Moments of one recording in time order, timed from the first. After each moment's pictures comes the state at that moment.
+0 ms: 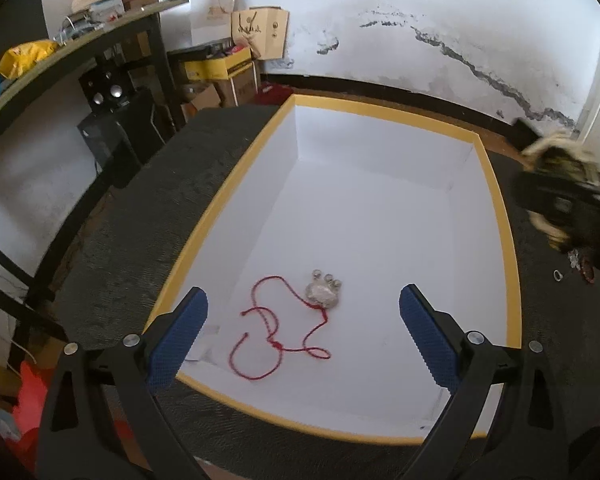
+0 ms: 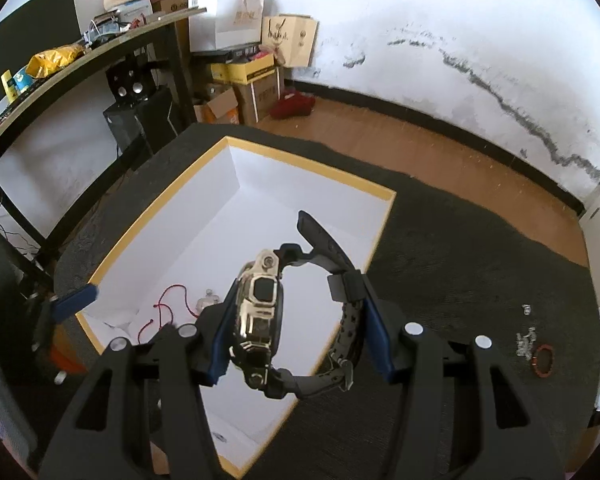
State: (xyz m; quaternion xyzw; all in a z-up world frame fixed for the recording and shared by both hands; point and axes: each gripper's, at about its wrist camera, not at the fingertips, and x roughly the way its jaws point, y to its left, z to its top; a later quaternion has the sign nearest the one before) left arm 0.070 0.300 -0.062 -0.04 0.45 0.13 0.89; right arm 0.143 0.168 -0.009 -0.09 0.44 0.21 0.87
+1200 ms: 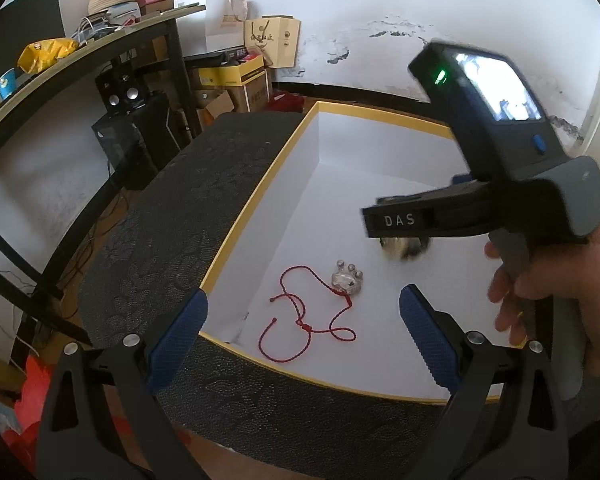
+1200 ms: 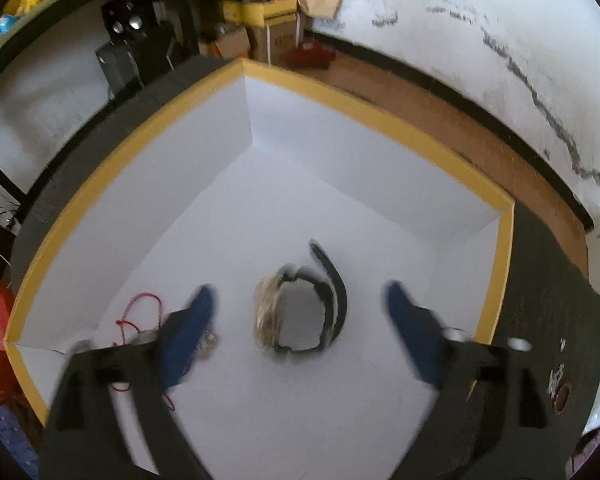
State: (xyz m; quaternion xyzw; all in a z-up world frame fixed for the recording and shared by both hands) left arm 0.044 0.307 -0.050 -0.04 0.43 0.14 0.89; right arm 0.202 0.258 -0.091 -0.16 0.49 0.22 0.83
